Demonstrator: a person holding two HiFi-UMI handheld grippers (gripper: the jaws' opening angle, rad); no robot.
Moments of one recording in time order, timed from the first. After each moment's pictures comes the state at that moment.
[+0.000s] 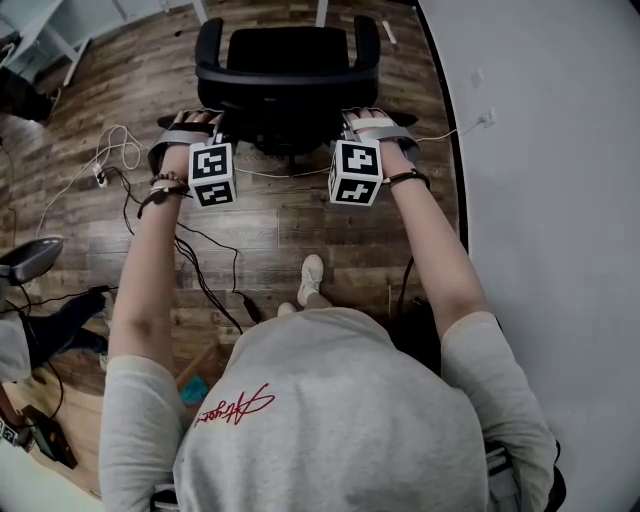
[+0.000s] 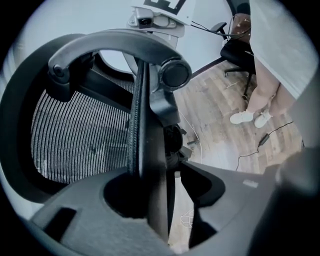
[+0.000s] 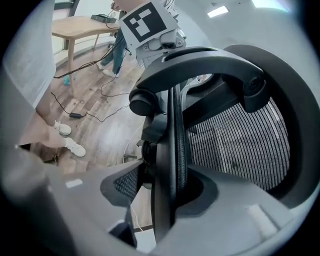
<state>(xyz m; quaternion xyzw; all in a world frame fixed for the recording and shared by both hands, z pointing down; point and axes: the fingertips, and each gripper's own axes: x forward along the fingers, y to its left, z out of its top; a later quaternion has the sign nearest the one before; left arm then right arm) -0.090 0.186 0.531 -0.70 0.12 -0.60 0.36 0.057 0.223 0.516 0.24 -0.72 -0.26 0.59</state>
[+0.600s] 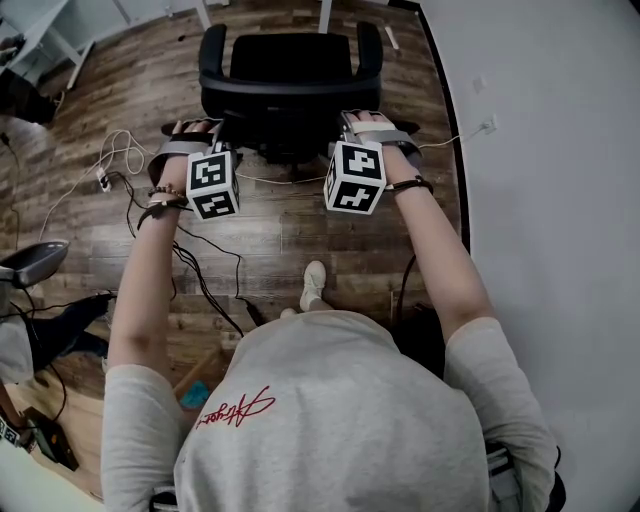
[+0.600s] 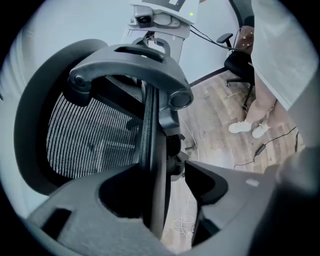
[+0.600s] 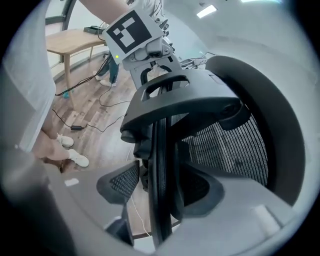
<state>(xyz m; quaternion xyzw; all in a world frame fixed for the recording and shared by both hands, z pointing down) -0.087 0.200 0.516 -0.73 0.13 -0.58 0.33 0.040 0.226 0.487 0.25 -0.75 -0.23 0.57</state>
